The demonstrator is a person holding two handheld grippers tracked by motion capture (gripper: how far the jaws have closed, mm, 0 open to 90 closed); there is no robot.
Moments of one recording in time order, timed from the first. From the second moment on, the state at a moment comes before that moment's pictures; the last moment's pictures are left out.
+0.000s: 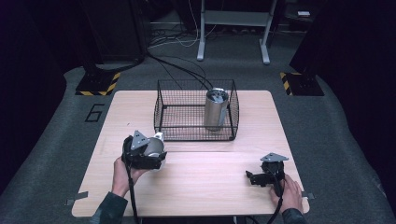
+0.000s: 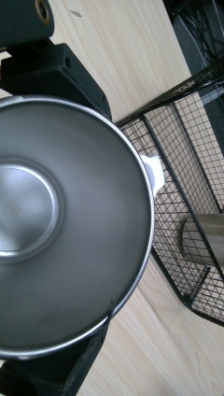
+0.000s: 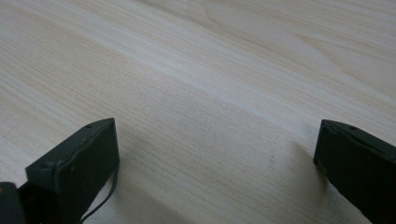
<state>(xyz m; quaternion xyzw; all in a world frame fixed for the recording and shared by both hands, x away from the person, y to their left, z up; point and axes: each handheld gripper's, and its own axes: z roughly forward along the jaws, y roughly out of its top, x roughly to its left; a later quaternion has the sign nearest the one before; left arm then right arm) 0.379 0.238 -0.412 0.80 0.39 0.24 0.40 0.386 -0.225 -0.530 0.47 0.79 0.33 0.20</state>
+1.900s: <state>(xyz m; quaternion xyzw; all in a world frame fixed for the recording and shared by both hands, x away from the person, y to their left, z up) 0.447 0.197 -0.333 0.80 0.34 0.24 0.43 0.386 -0.225 -0.530 0.46 0.80 0.33 0.20</state>
